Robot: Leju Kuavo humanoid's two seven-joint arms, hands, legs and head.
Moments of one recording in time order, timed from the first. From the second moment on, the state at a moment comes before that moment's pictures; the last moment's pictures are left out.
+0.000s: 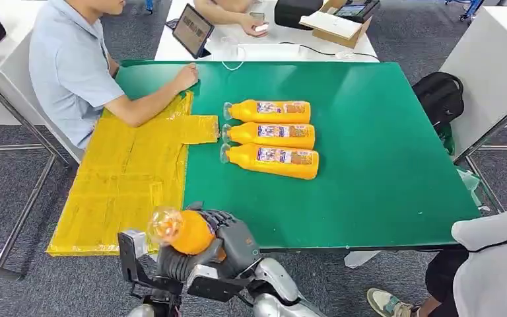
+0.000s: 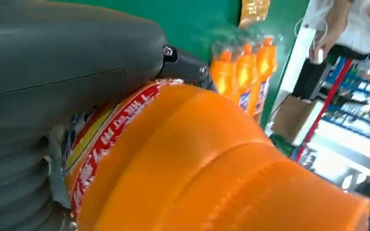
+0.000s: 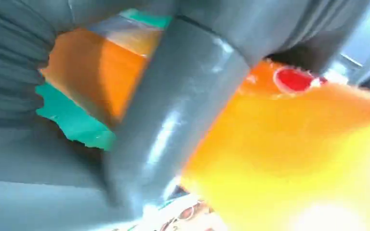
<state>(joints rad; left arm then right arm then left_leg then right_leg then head) 0.06 -0.10 -0.54 -1.48 0.32 0.30 -0.39 -0.25 0.15 0.74 -1.04 0.52 -0.49 -0.41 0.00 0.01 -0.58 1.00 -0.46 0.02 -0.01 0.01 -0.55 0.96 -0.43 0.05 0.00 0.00</state>
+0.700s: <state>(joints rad) -0.03 -0.13 -0.24 -1.48 0.22 0.58 -0.51 -0.05 0.21 0.52 -1.28 0.90 -0.69 -0.69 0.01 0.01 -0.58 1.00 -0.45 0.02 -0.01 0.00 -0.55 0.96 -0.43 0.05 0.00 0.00</state>
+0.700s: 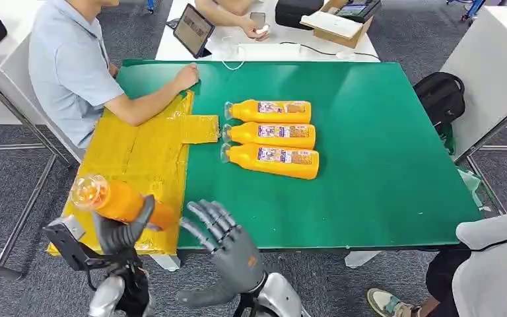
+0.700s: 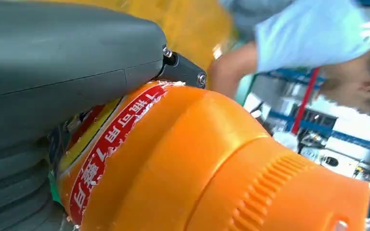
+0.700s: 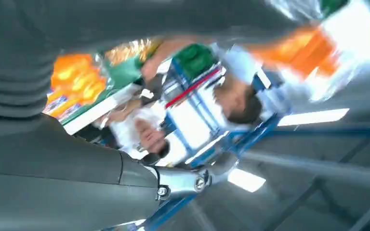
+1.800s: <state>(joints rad) -0.62 -0.04 -0.35 -0.54 -0.90 0.22 -0.12 -0.06 0.21 0.51 -1.23 0.68 -0.69 -0.67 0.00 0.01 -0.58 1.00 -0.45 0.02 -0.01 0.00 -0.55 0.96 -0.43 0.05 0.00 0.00</state>
